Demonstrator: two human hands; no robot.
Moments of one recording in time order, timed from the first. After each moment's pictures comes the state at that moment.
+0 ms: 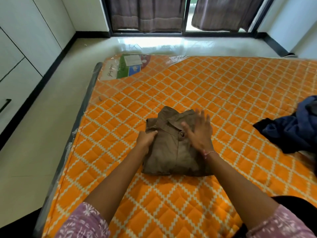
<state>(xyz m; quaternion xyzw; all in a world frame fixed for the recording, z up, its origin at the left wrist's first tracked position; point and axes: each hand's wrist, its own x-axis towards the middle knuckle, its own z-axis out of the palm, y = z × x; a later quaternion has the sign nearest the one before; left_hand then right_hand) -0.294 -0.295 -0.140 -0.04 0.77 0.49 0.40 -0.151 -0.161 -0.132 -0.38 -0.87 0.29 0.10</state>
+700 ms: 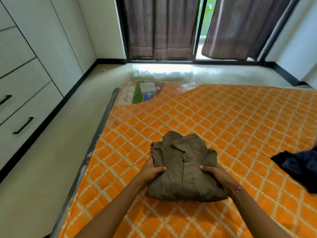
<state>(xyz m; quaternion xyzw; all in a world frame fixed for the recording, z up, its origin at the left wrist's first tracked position) -0.311 -0.342 -0.126 0.16 0.69 0.55 0.44 -0.142 -0.160 -0.114 -0.42 -0.54 0.73 0.05</state>
